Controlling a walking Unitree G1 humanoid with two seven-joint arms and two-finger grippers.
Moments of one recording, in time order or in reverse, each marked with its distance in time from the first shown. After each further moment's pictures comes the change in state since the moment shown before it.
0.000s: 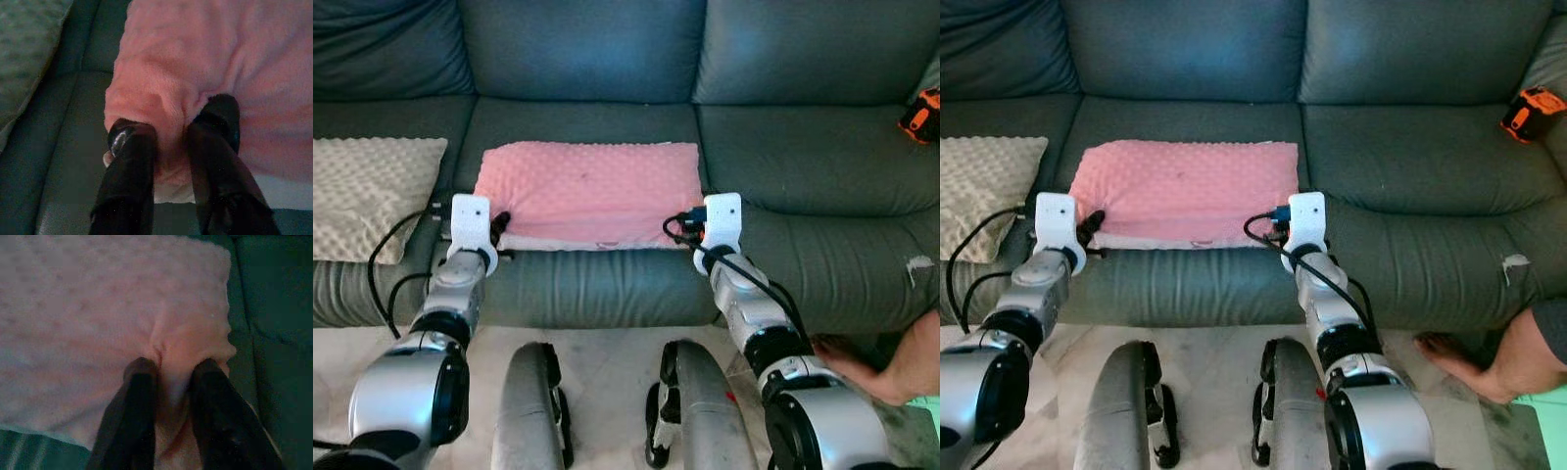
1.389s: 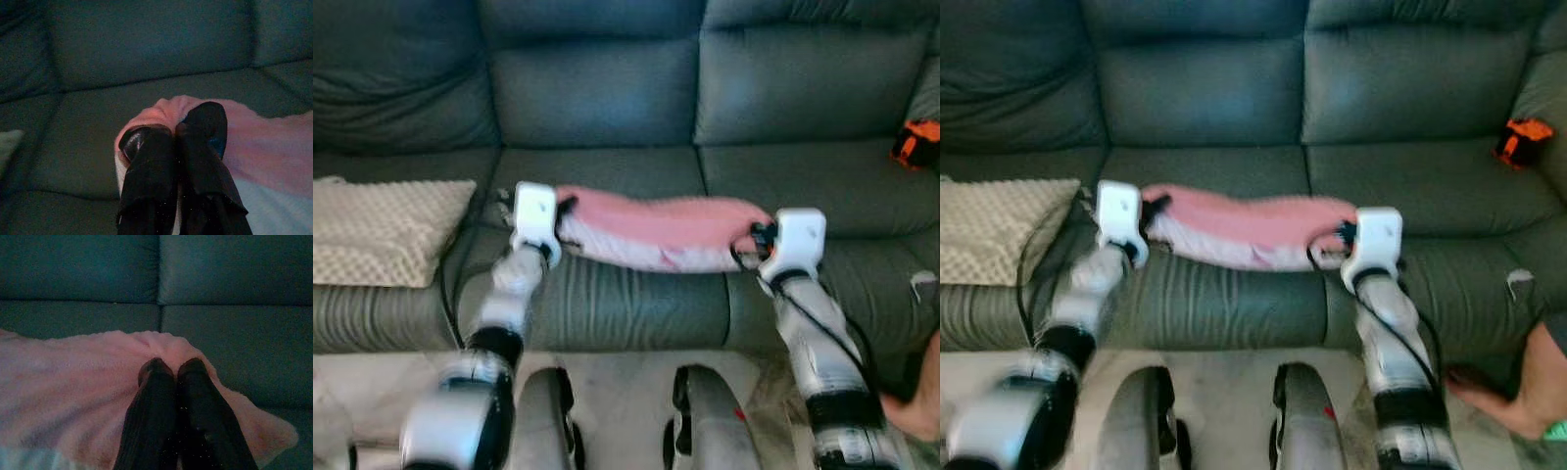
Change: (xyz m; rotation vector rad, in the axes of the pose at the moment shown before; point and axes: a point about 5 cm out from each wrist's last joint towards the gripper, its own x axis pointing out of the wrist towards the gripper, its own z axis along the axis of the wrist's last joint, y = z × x) left arm -0.006 -0.075 0.040 -0.060 -0.241 -0.194; right arm -0.048 -0.059 0.019 -0.054 -0.099 -0.179
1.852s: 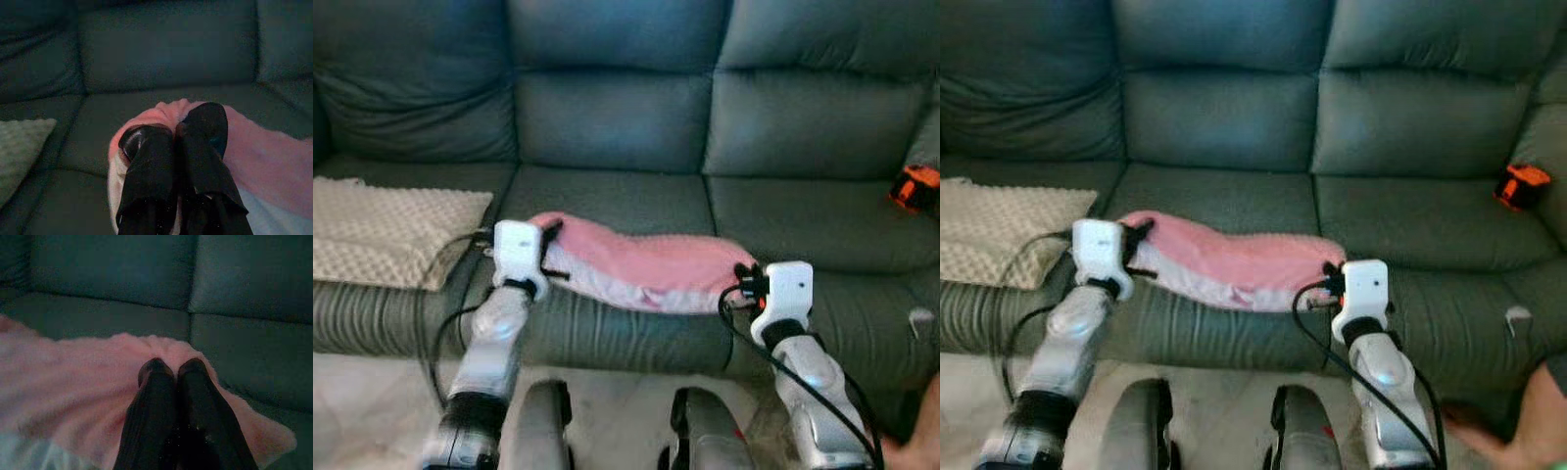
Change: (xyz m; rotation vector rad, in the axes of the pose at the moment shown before) left arm -0.045 -0.008 -0.031 -0.020 0.021 -0.036; right arm -0.059 0.009 -0.034 -0.017 0.041 0.057
